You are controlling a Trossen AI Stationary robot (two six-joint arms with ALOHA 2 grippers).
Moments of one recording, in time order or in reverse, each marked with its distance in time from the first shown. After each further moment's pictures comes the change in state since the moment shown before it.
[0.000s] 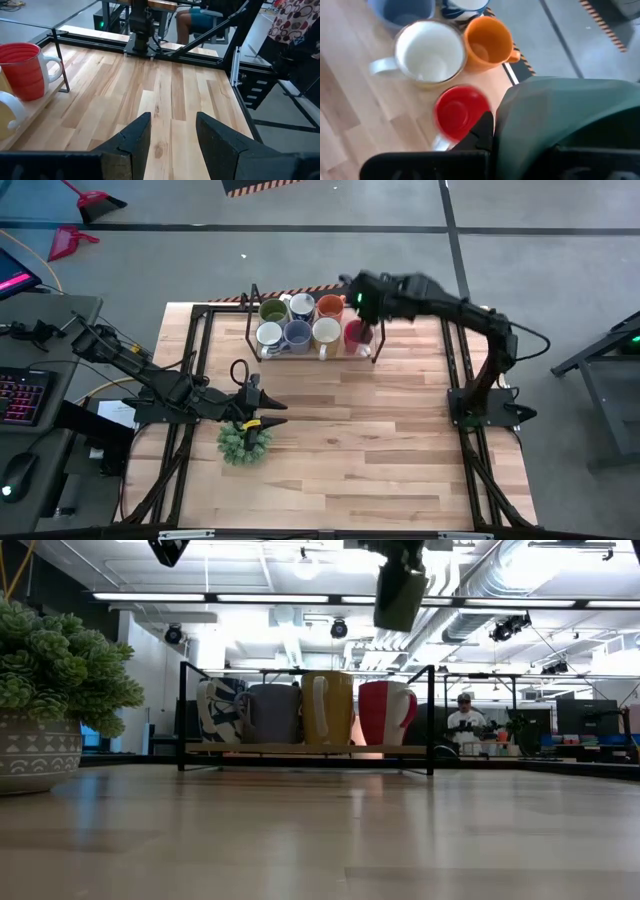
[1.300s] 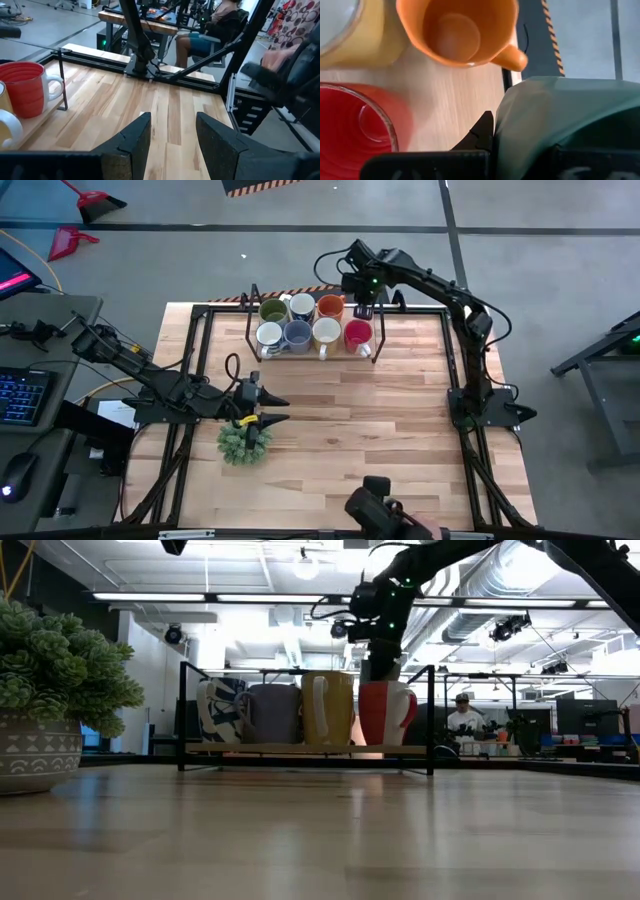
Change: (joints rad) left arm 0.000 0.000 0.000 0.117 -0.038 -0.002; right arm -0.427 0.277 -0.024 0.225 -0.424 -0.643
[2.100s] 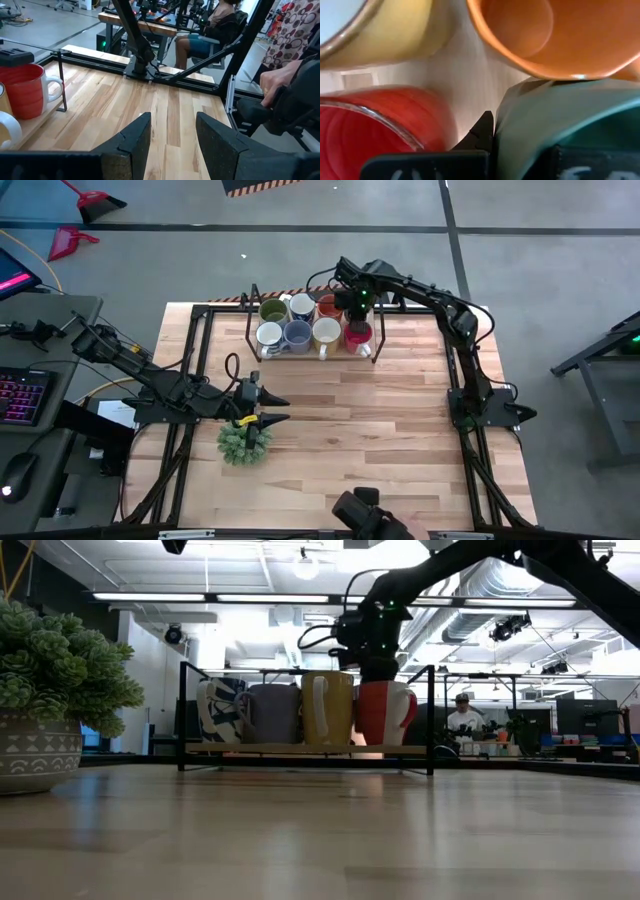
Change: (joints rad) left arm 0.000 0.000 0.000 0.010 0.000 0.001; right arm 0.039 0.119 0.000 -0.072 -0.090 0.002
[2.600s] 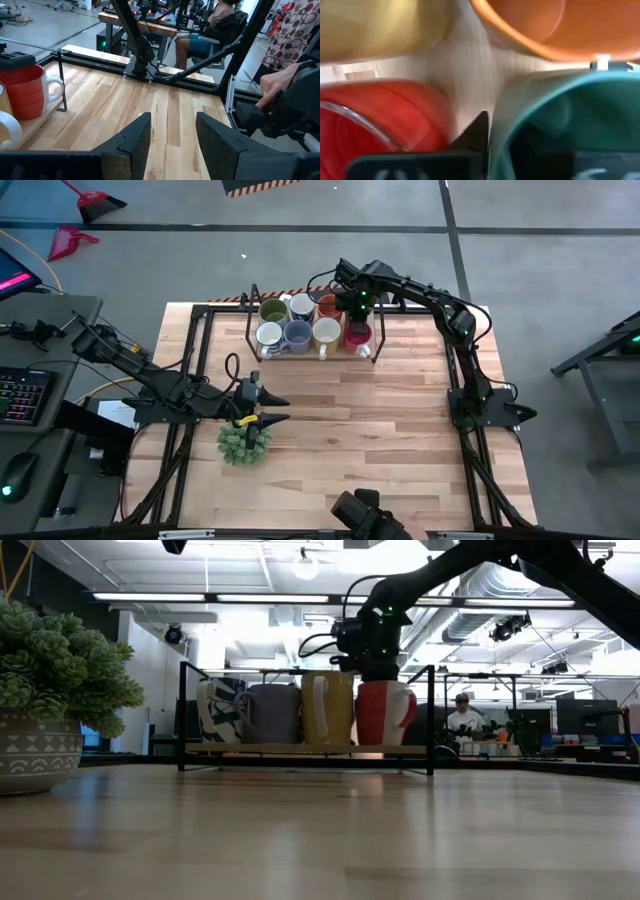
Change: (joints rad) left arm 0.000 0.000 0.000 0.000 0.000 -0.001; right arm -0.001 0.027 0.000 -0.031 -0.022 0.039
